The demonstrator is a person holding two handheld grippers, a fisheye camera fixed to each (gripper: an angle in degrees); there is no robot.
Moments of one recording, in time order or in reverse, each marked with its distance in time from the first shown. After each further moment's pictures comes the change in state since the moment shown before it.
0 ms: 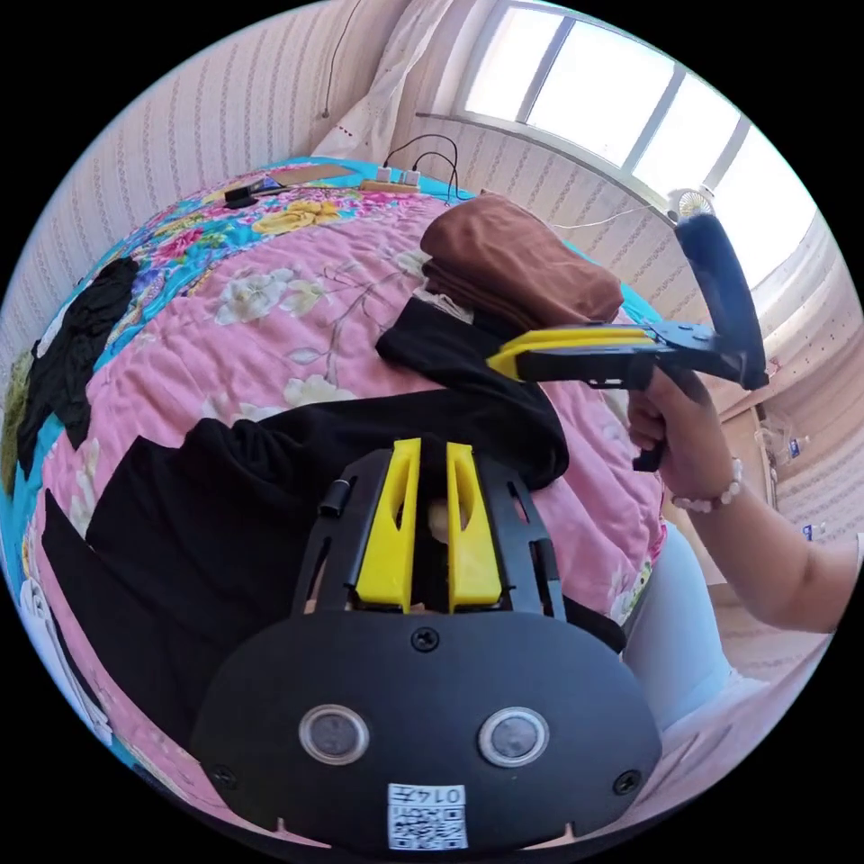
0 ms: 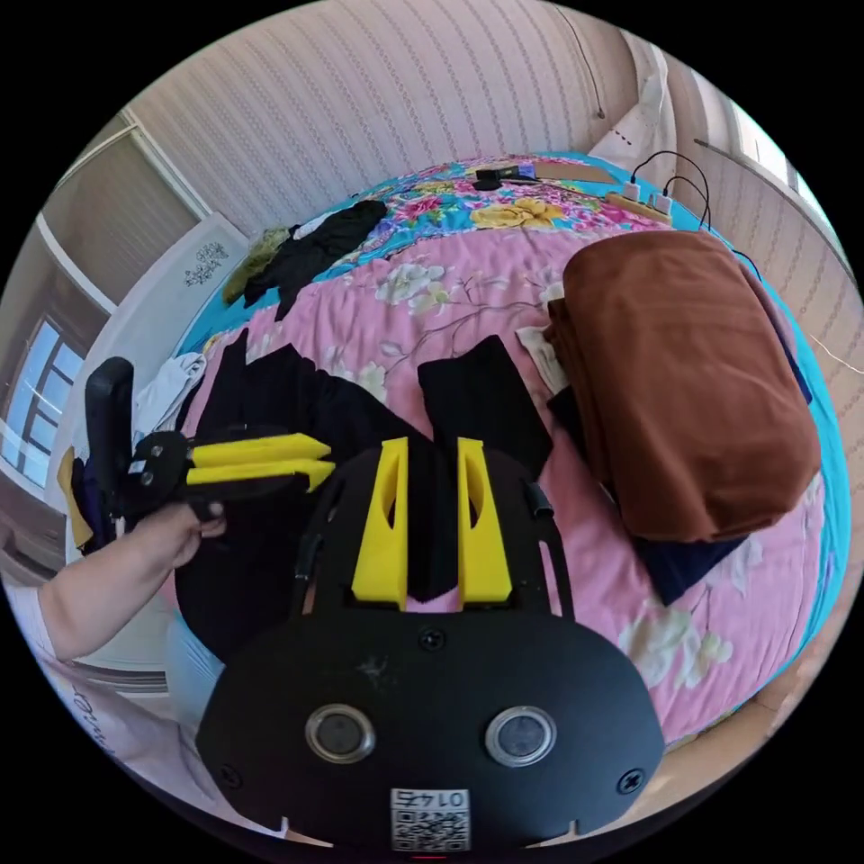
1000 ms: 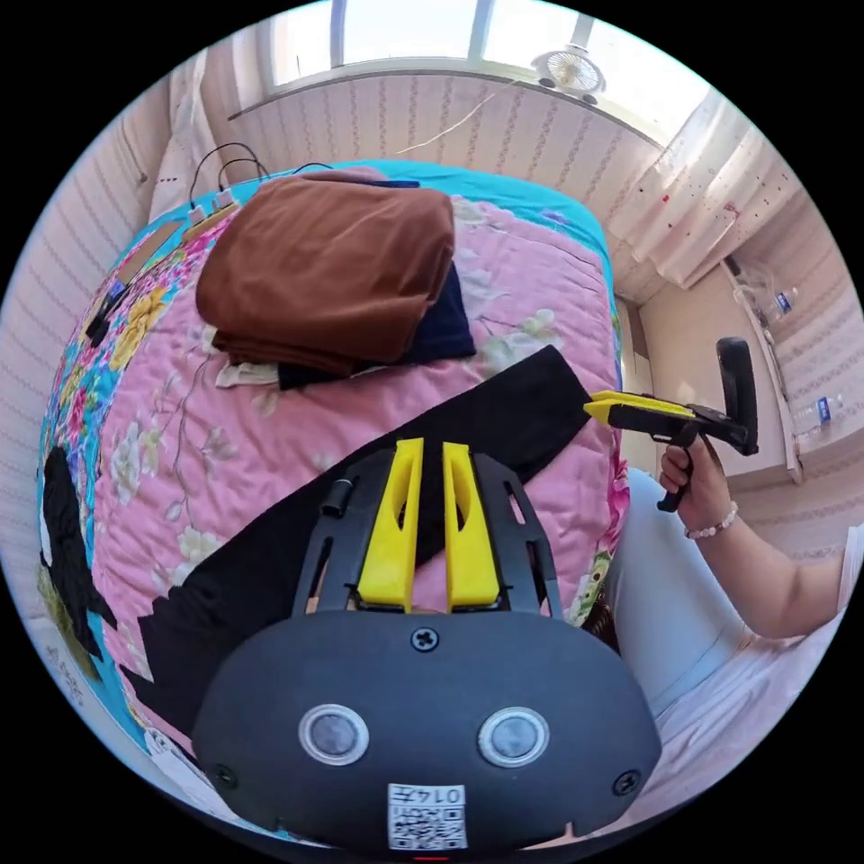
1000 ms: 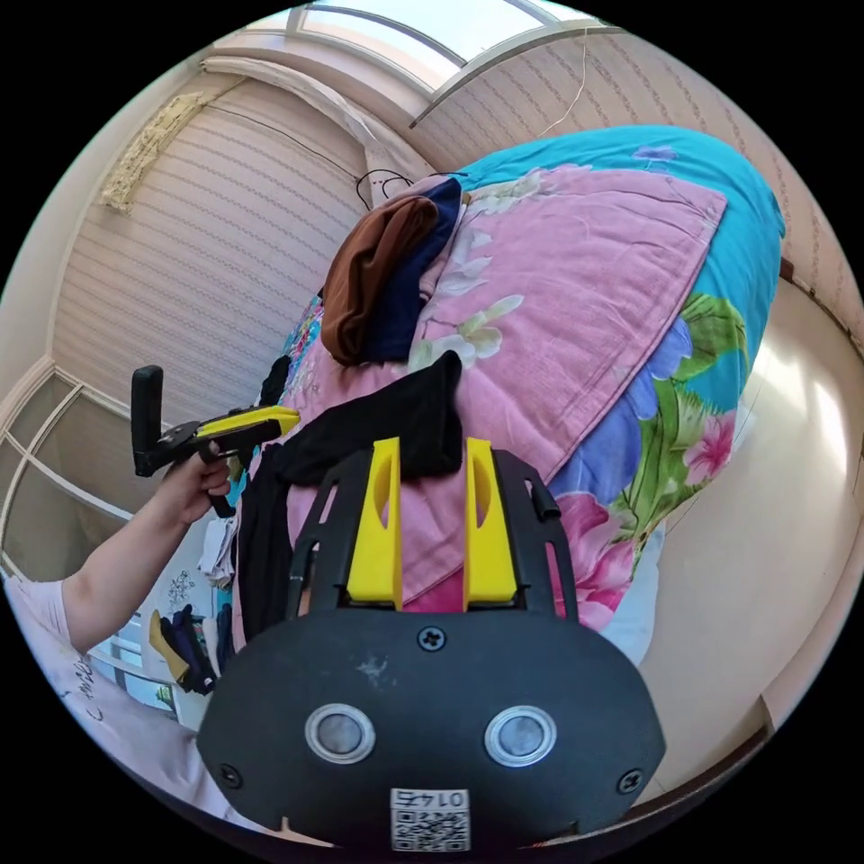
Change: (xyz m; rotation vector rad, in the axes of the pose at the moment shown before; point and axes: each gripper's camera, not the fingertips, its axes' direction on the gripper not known) left arm 0.276 -0.179 0.081 -0.144 -0.055 0.463; right arm 0.255 0.324 -0.204 0.396 -0.155 0.602
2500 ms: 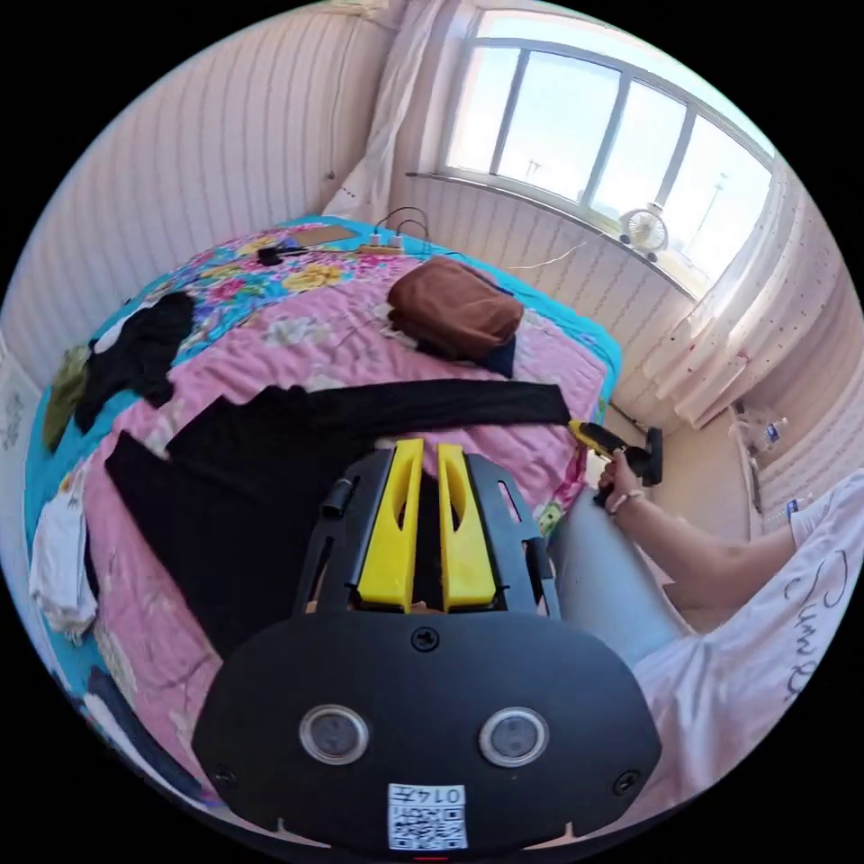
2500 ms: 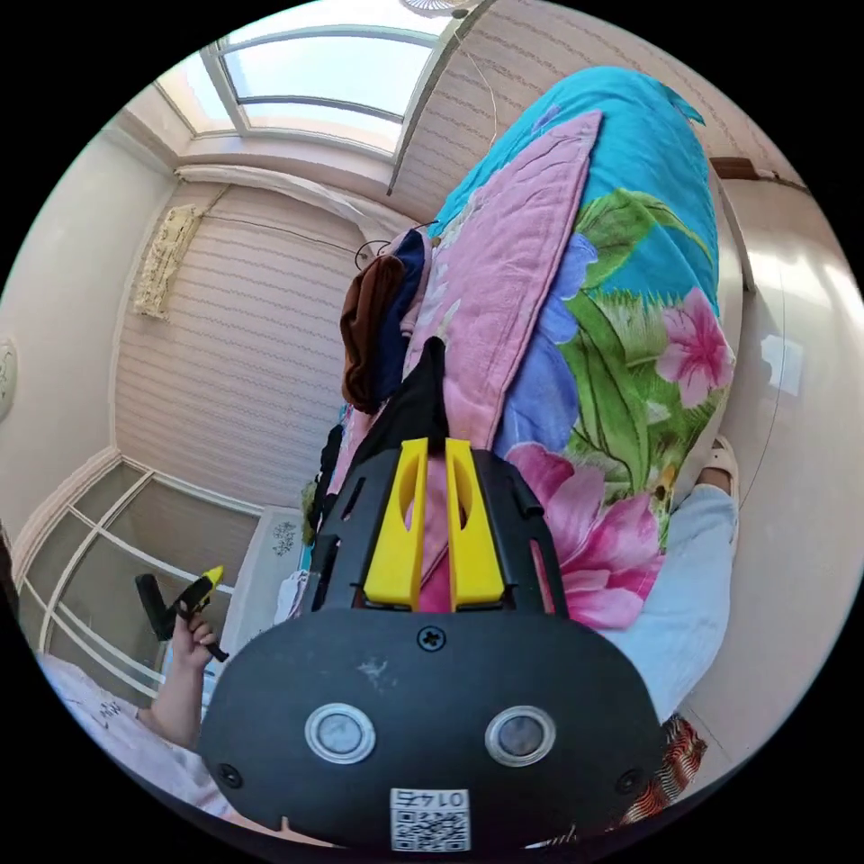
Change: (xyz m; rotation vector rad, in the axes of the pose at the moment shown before) left arm -0.029 0.502 -0.232 0.314 -0.165 -0.604; right arm 0.114 0.090 0.138 0.093 -0.184 0.178
